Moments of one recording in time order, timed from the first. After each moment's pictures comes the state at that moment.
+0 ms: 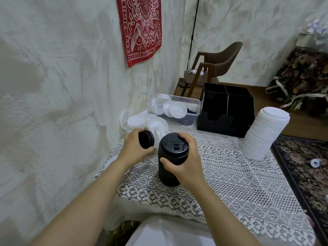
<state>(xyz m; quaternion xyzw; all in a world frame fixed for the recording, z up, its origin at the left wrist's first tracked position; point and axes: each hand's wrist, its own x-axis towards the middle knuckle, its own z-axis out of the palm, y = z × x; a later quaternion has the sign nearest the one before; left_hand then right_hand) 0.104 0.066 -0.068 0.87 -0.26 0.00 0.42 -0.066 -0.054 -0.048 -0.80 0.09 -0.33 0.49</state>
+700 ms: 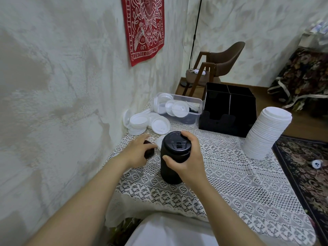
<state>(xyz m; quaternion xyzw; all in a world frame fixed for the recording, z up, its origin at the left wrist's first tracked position) 0.106 0.079 -0.063 0.89 -0.43 -0.10 0.10 -0.067 -0.052 -0.047 -0.79 0.10 -0.32 0.51</state>
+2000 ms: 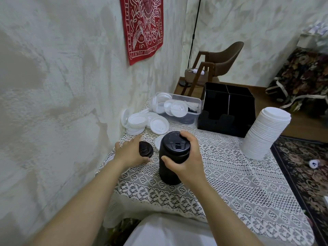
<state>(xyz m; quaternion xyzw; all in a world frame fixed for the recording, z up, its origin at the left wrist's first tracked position) 0.102 0.082 -0.068 0.95 -0.27 -0.08 0.15 -0.066 -0.053 -0.047 -0.80 0.09 -0.32 0.50</state>
